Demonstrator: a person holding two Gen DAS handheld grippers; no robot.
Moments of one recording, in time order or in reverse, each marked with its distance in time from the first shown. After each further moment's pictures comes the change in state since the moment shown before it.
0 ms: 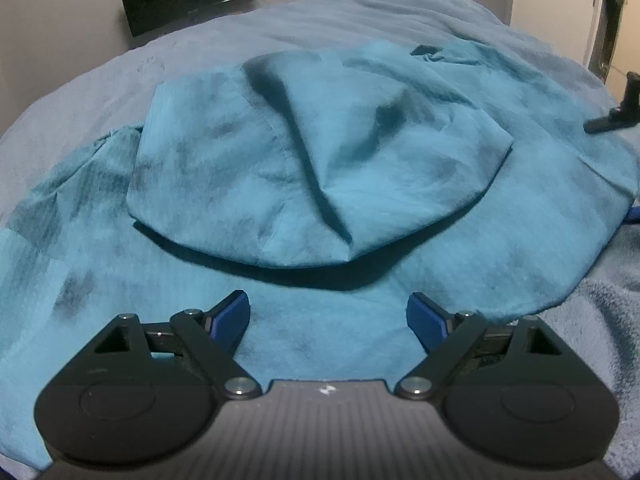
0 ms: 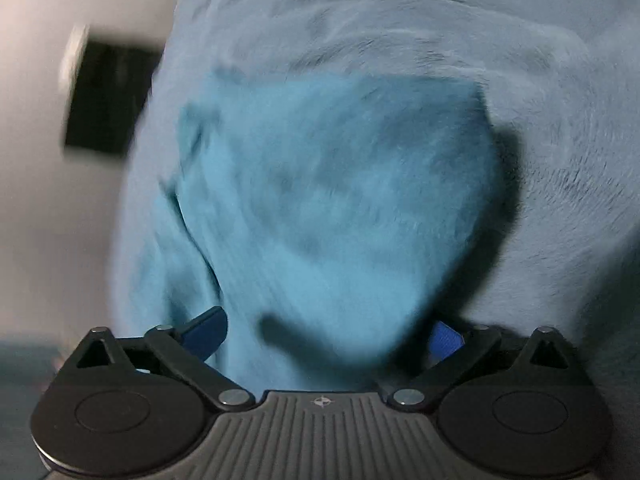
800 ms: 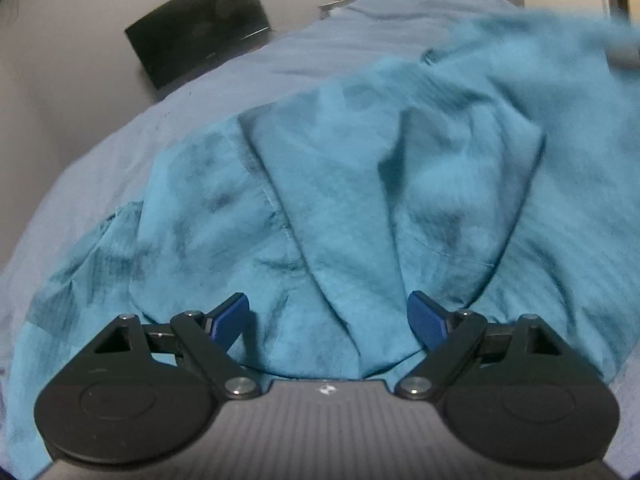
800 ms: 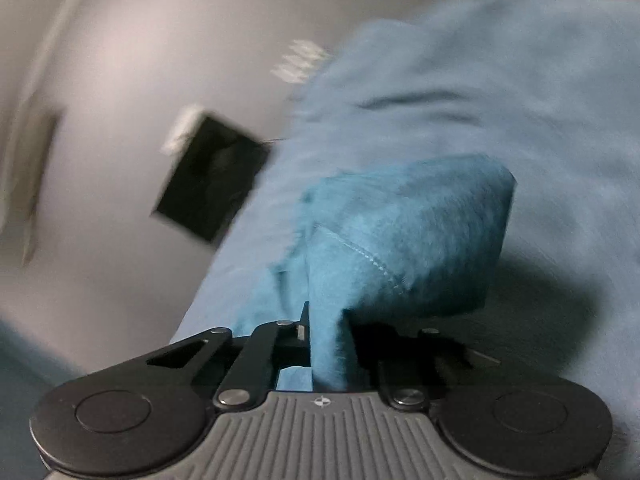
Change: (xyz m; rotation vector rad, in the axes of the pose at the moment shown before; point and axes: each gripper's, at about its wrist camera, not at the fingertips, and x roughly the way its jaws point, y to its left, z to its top) left arm 0.034 -0.047 0.032 0.162 -0.069 0.227; right arm -0.017 0.053 -0.066 -0.351 -0.377 0.232
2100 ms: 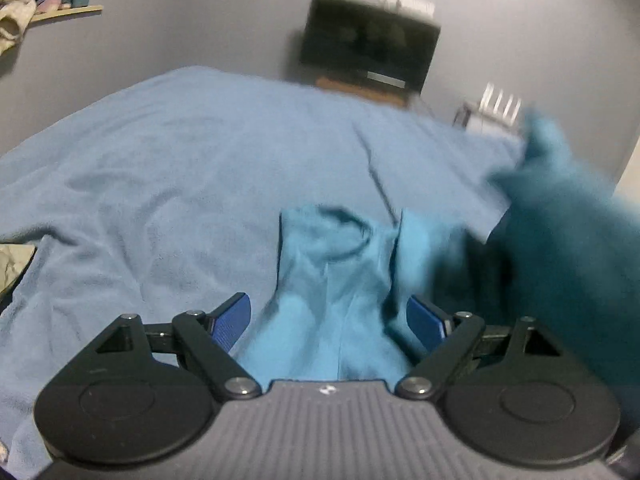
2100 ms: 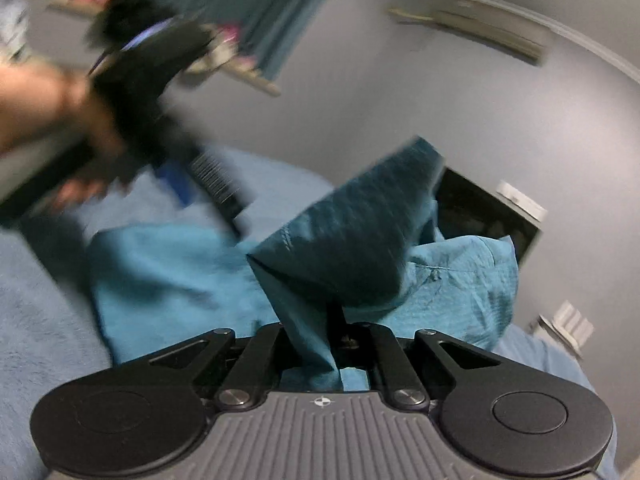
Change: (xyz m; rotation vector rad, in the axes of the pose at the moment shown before) left arm -0.067 0.268 -0.048 -0.678 -0.153 -0.076; right arm -0.036 0.240 -0.243 -1.636 0.047 0.274
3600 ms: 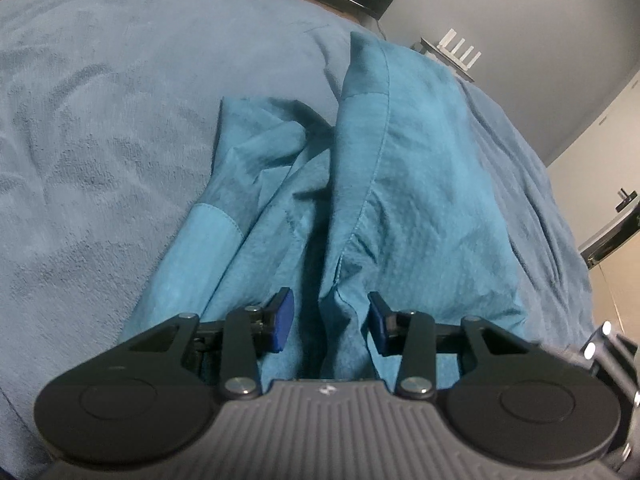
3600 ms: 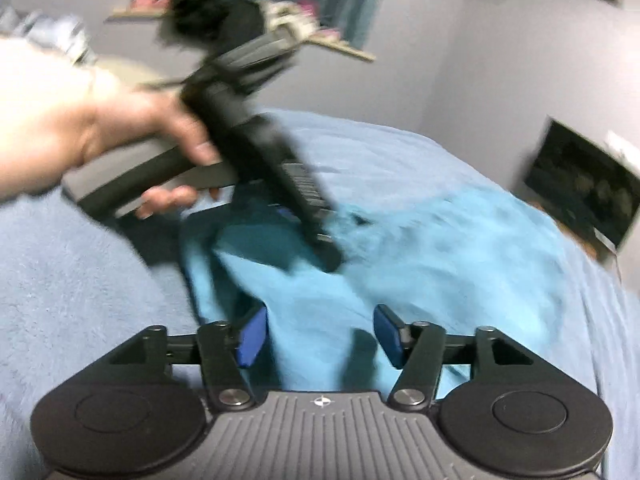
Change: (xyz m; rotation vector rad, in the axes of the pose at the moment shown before) left arm 0.067 0.017 -0.021 -0.113 0.296 -0.267; right arm 0.003 -0.059 -0.031 0.142 0.099 0.362
